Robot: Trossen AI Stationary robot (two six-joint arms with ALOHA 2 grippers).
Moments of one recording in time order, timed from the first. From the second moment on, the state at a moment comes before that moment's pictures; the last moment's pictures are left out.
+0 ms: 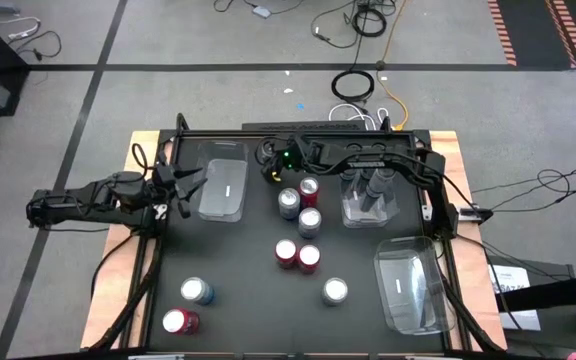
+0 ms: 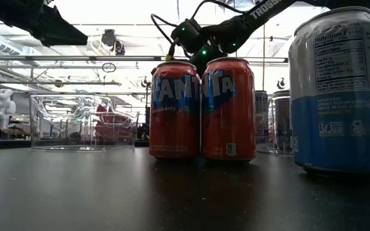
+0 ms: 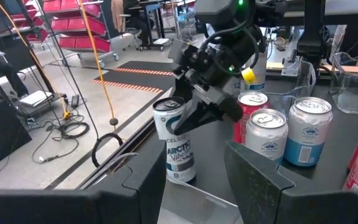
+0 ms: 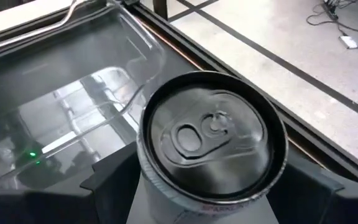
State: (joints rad) left arm 0.00 0.29 0.48 -0.41 -0.47 0.03; right arm -0.31 2.06 1.53 -0.08 0.29 0.27
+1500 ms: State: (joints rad) left arm 0.00 0.29 0.48 -0.41 -0.47 0.03; right arm 0.10 1.45 1.53 -1.28 0.88 1.16
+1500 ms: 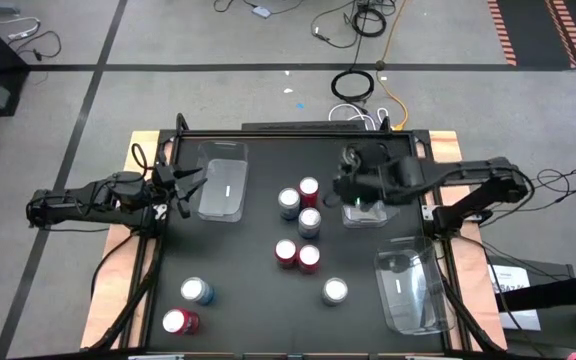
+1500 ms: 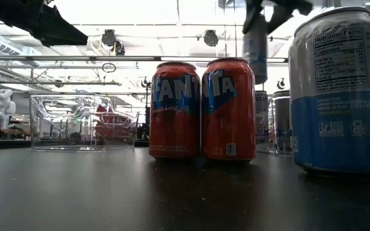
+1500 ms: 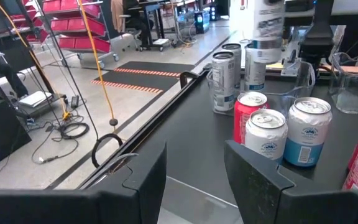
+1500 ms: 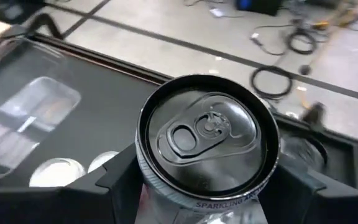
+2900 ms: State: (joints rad) left arm 0.00 0.29 0.48 -0.40 -0.47 0.03; right arm -0.03 1.48 0.96 -0.74 0.86 1.13
